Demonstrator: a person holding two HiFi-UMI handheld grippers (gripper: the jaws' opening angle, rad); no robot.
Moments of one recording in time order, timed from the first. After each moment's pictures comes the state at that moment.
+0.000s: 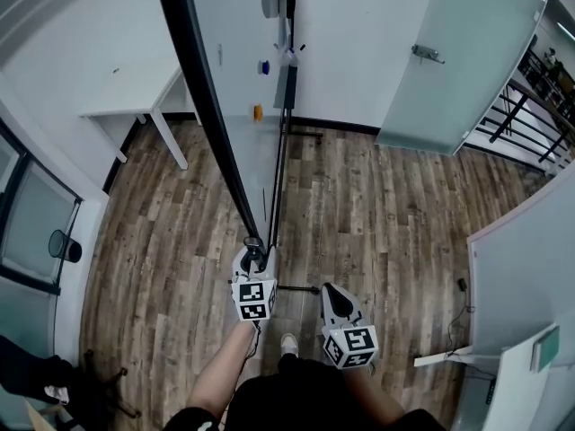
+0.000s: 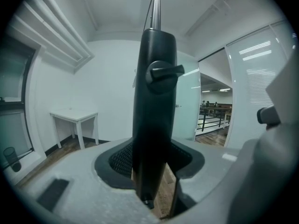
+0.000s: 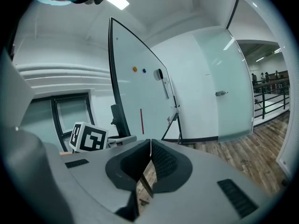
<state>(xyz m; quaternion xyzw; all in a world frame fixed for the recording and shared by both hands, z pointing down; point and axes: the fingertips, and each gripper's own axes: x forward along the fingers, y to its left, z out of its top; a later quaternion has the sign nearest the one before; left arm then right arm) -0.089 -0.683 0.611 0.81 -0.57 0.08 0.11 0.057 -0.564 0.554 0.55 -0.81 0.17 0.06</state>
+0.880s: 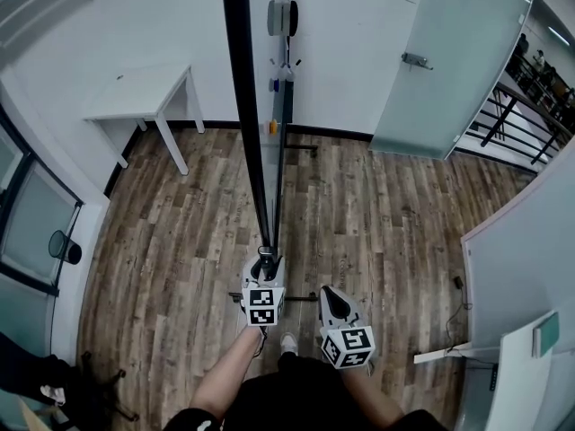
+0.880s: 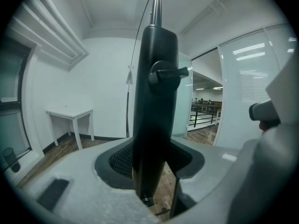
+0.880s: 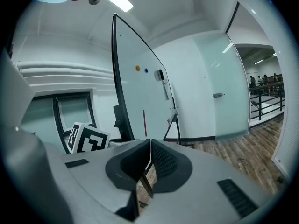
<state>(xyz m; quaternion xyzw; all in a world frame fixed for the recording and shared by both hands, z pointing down) -0.075 -0.595 0.623 0.83 -0.54 0.11 0.11 0.043 -0.486 0.555 0.56 -0.81 0.16 0.06</state>
